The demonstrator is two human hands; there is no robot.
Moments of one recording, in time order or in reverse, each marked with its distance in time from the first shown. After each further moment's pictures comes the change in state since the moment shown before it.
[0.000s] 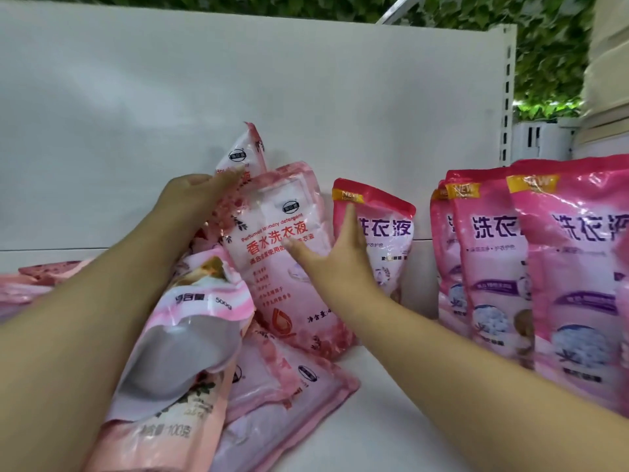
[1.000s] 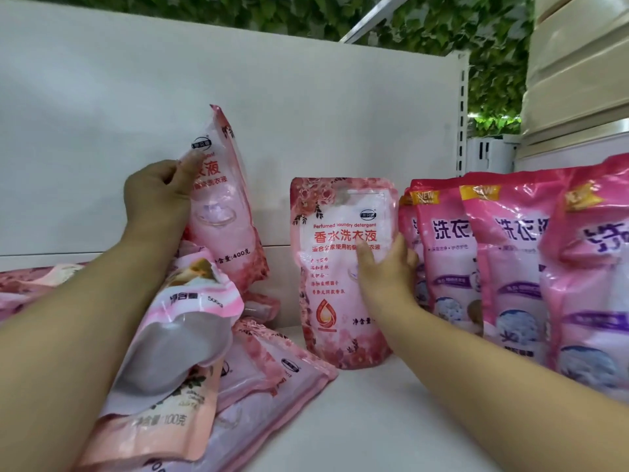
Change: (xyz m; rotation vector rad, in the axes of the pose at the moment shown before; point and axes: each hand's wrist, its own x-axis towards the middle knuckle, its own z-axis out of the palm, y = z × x) left_hand 0.010 -0.011 0.000 -0.114 0.229 0.398; right_hand -0.005 0.034 -0.042 -0.149 0.433 0.274
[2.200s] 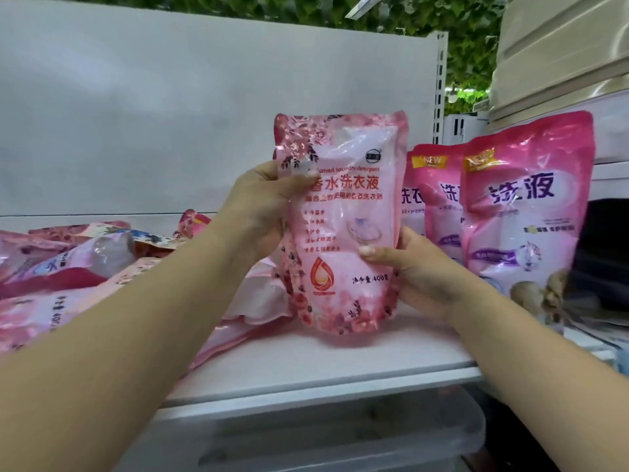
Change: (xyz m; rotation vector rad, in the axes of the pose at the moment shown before) left_hand -0.113 0.110 0.044 -0.613 -0.486 -0.589; right_hand -0.040 0.020 -0.109 0.722 -0.838 0.083
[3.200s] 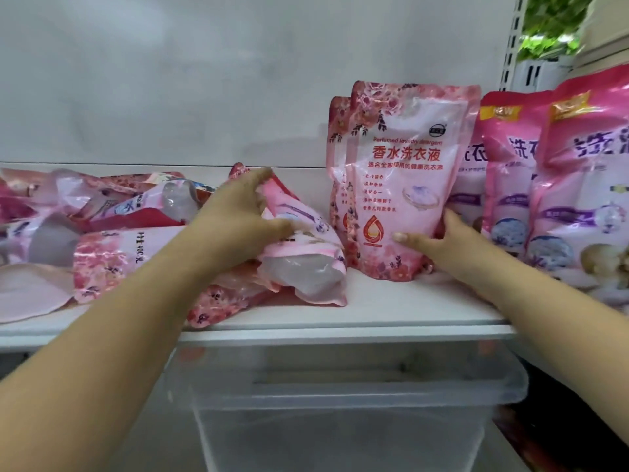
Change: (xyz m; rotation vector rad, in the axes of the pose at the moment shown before) left_hand -0.075 0.002 -0.072 1.145 0.164 0.017; right_hand -0.008 0.019 0.017 -0.789 0.292 0.151
